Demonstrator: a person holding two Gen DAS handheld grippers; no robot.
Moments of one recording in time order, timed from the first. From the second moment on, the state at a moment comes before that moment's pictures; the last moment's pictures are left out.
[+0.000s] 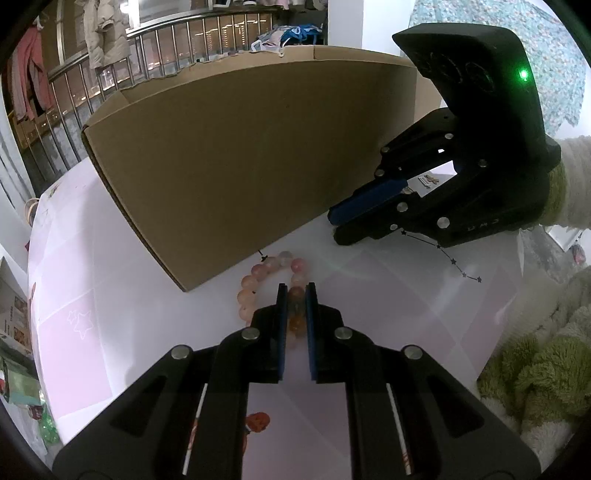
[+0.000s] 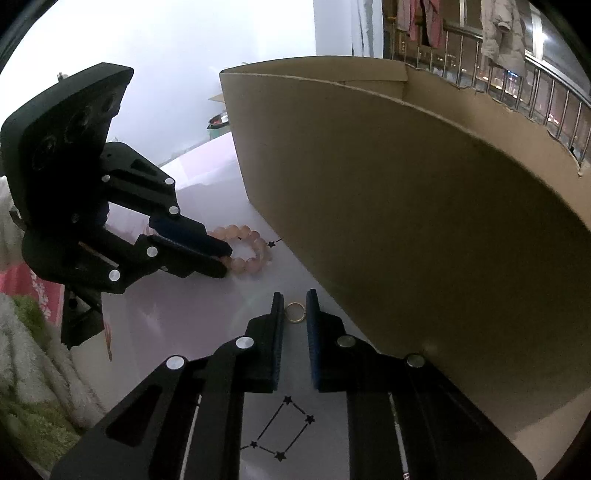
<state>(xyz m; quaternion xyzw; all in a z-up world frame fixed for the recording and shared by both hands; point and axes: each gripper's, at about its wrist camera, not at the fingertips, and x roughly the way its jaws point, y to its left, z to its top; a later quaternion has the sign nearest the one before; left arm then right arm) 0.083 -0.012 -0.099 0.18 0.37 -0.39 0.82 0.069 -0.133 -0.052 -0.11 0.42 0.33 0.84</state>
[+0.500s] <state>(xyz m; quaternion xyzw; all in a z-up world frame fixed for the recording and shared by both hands) 0.076 -0.015 -0.096 0.19 0.36 -0.39 0.82 0.036 -0.155 -0.048 -0.08 0.42 0.31 0.85</state>
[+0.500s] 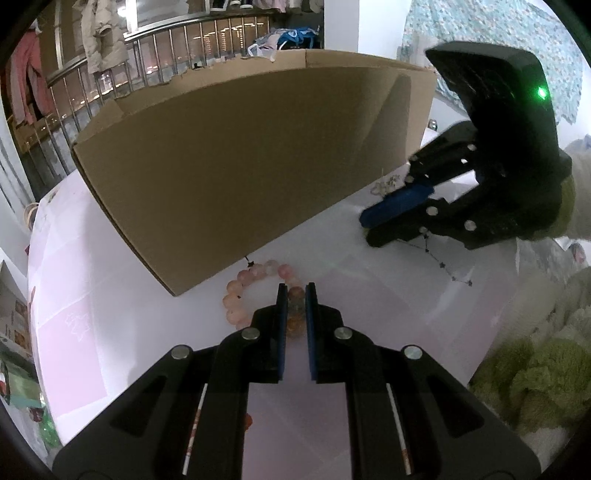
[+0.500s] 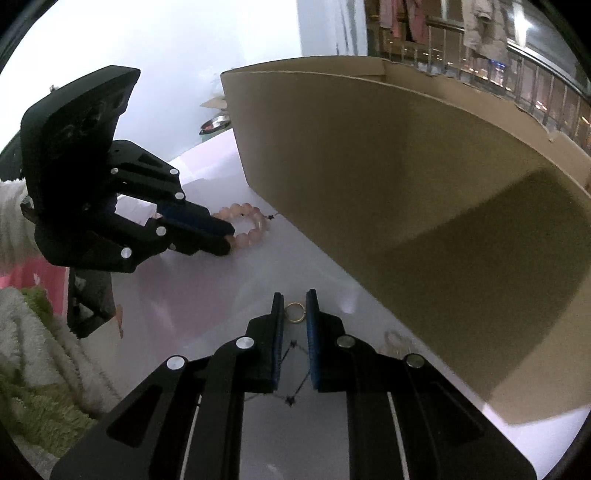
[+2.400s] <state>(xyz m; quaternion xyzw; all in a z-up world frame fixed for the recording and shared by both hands) 0.059 -0.027 -0.081 0.18 0.35 -0.39 0.83 0.030 -0.171 -0.054 -0.07 0.42 0.29 0.86</state>
